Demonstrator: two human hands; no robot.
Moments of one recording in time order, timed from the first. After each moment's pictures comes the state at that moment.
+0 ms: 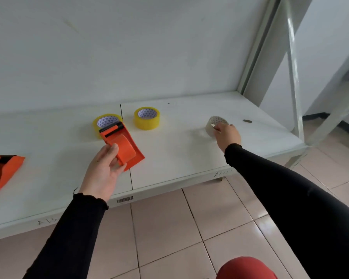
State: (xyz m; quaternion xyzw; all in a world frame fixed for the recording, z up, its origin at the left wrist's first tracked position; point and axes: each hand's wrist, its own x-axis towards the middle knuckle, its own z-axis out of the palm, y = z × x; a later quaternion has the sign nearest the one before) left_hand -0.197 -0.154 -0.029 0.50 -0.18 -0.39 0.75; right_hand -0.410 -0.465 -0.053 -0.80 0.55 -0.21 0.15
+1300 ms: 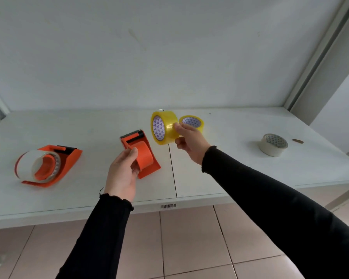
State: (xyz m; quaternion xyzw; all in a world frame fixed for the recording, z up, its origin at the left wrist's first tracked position) left_hand -0.143 -0.118 -0.028 0.51 -0.06 -0.30 0.80; right_hand -0.211 -0.319 -0.011 -0.60 0.25 -0.21 0.73
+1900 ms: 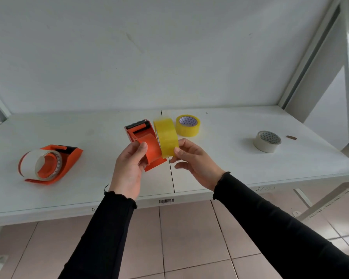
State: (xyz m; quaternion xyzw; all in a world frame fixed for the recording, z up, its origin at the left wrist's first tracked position) left_hand -0.172 -0.115 -0.007 0.50 -0.18 -0.28 0.80; right_hand -0.289 -0.269 -0.020 -0.63 0.14 -0.17 0.74
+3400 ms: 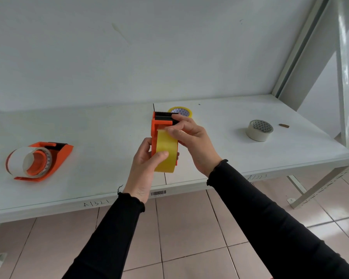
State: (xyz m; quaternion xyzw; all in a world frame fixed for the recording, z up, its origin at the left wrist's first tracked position) left_hand -0.229 -0.127 -0.007 0.54 -0.33 -0.28 0.72; right_hand -0.298 -0.269 0.002 -0.65 0.15 -0.33 0.67
